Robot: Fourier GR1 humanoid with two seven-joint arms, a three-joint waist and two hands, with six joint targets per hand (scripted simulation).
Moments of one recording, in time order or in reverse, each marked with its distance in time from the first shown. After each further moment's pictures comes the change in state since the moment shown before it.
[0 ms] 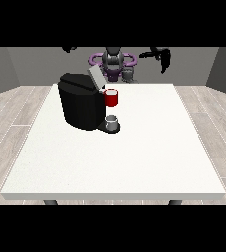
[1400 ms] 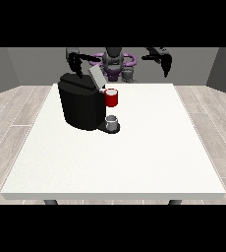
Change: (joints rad) left arm 0.340 -0.033 -0.182 -0.564 0.244 0.025 0.171; right arm -0.265 -0.010 -0.059 0.315 0.023 0.070 -0.086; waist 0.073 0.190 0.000
